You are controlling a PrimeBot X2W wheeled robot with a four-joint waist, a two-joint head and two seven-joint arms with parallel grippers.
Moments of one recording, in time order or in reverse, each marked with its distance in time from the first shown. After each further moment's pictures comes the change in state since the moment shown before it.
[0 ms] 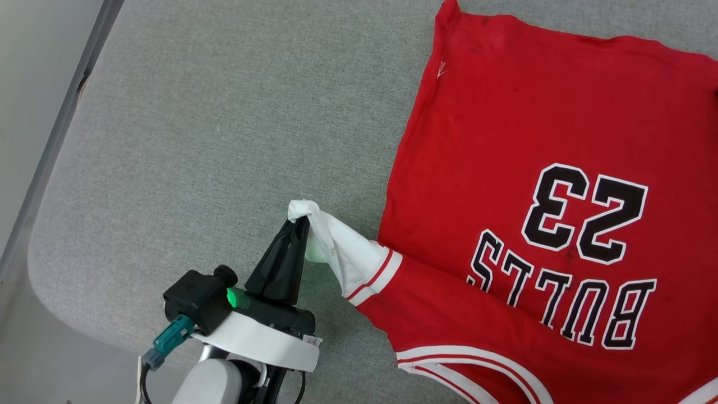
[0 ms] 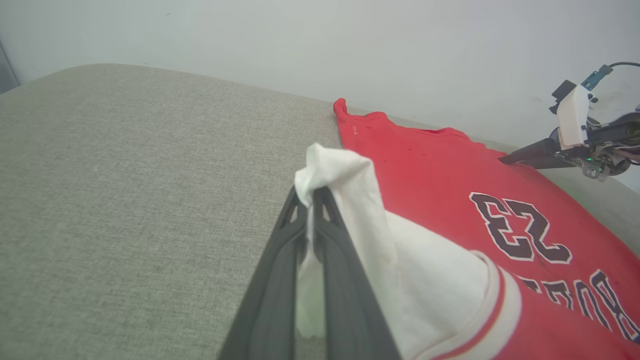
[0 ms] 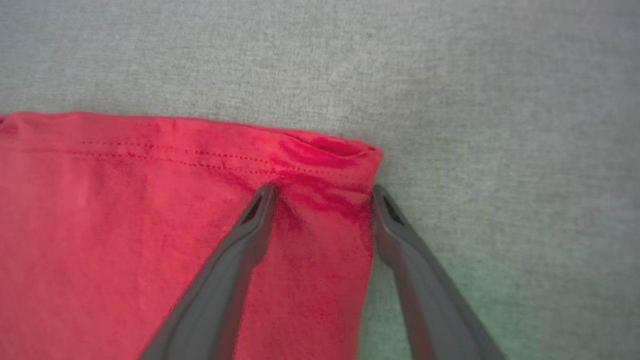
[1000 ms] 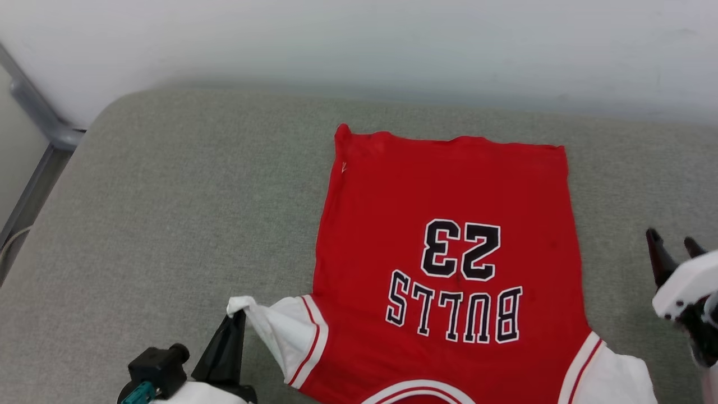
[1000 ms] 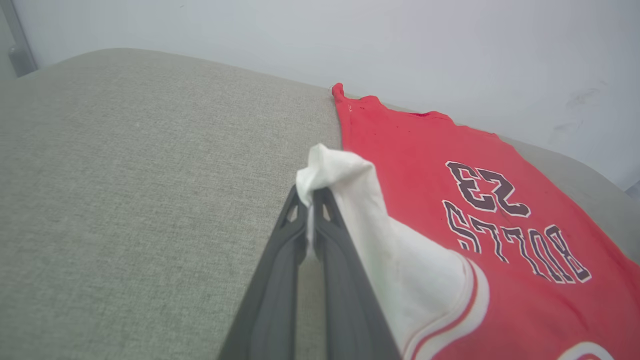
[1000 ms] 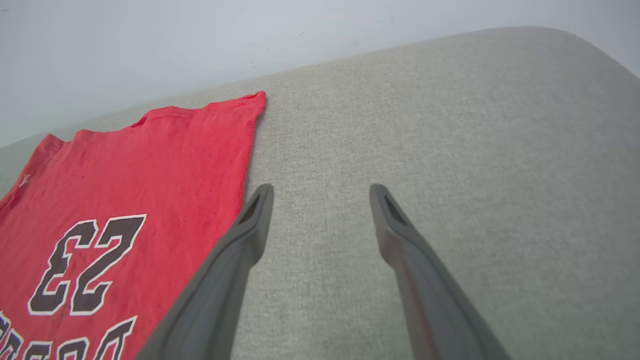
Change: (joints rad) left arm 0.224 0.026 0.170 0.195 0.010 0.000 0.001; right arm 0.741 0.154 -0.066 -0.475 0.205 0.001 -0.544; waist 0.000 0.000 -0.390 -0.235
